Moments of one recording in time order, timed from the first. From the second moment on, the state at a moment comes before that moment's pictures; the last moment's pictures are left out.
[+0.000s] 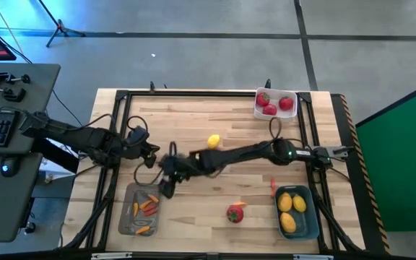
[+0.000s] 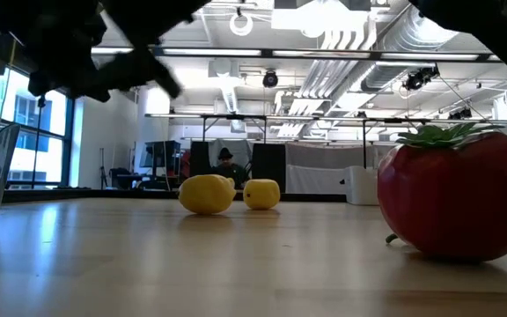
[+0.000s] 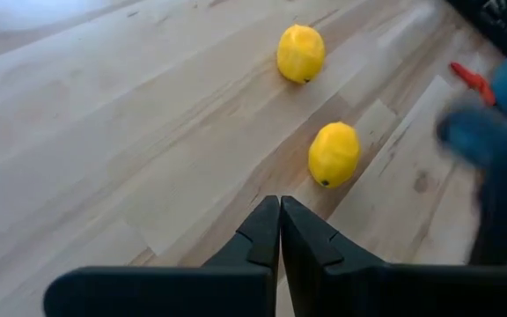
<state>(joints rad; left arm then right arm) -0.25 0.78 0.63 -0.71 -0.48 -0.94 0.17 2.46 2.34 -0.58 0.01 0.60</state>
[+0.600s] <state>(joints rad) -0.18 0.72 0.63 -0.70 -0.43 -0.80 -0.09 2.28 2.34 -1.50 0.11 -0.13</state>
